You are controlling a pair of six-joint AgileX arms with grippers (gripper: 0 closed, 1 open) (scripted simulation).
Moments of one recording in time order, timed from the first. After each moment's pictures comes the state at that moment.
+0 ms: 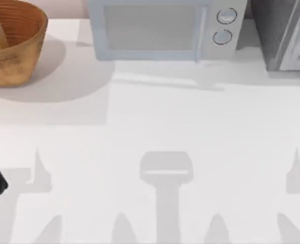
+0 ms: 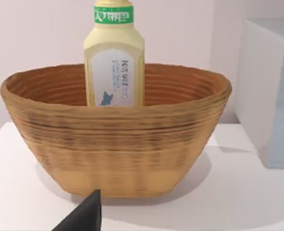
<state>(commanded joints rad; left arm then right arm) 0.00 0.00 0.00 0.00 0.00 0.00 0.00 0.00 0.00 0.00 0.00 0.00</state>
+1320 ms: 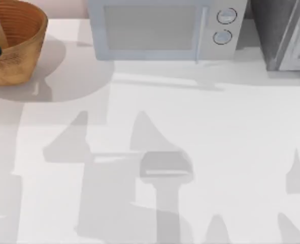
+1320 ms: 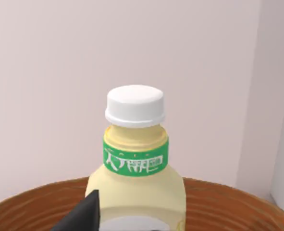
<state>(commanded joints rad) 0.12 1.41 0.60 0.81 0.14 0.01 0.00 0.00 0.00 0.00 0.00 0.00</state>
